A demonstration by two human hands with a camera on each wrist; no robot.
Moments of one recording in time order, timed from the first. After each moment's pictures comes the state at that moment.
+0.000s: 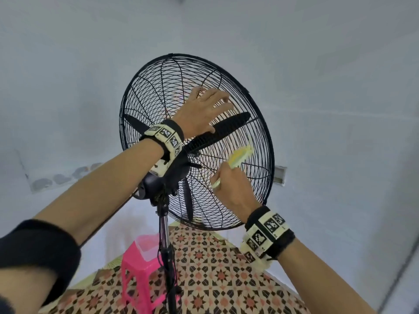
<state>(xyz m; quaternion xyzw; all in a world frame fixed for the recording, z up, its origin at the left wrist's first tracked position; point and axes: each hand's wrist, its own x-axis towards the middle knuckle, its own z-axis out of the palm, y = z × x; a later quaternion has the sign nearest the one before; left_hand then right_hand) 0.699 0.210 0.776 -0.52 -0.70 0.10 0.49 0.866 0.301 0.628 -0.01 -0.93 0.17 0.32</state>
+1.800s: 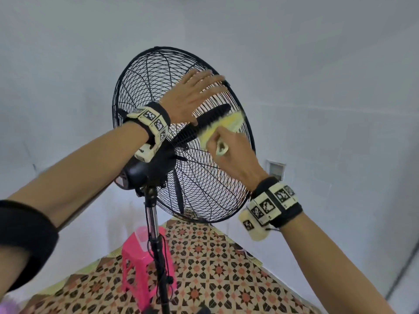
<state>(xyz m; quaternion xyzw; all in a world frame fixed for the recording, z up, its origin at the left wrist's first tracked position) 0.716 0.229 0.795 -0.47 -0.72 0.18 0.47 0.897 0.357 0.686 0.14 -0.88 0.25 0.39</state>
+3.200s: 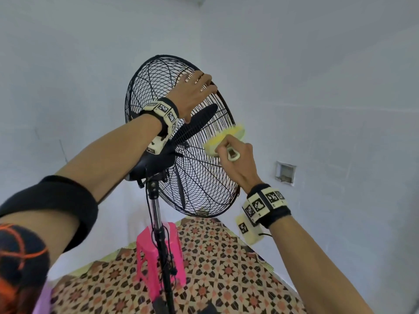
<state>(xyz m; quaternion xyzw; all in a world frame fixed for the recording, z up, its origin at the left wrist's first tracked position) 0.772 0.271 0.809 -0.33 -0.81 0.27 0.40 0.913 0.418 0.646 0.16 -0.78 0.41 0.44</state>
